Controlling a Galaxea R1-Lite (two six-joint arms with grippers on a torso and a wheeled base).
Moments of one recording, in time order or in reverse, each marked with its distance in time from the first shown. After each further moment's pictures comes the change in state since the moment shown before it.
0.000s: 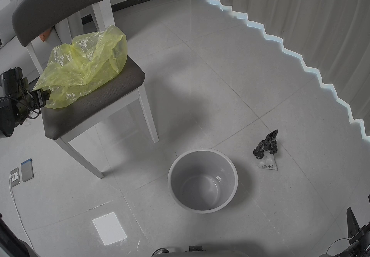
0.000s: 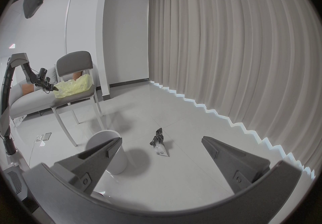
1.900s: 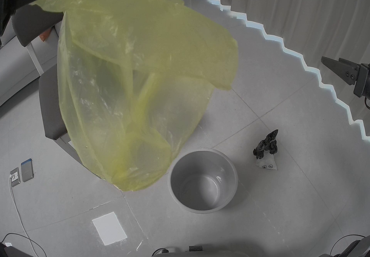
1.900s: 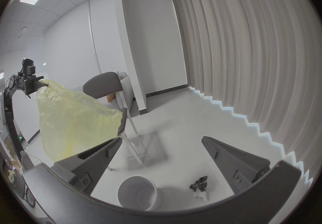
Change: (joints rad) left arm -0.880 -0.453 -0.762 1.116 -0.301 0.383; right arm 0.184 1.180 -0.901 -0.300 0.256 0.040
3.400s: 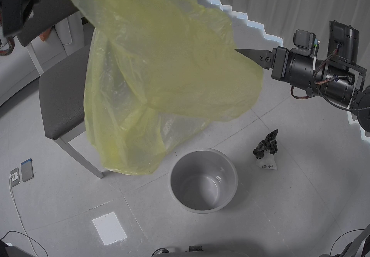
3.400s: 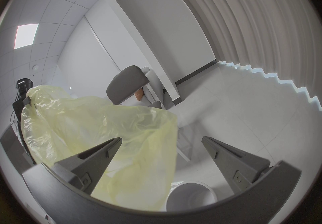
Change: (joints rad) left arm -0.203 0.037 0.066 -0.129 0.056 -0.004; right arm 0.276 0.455 -0.256 -0.146 0.071 0.256
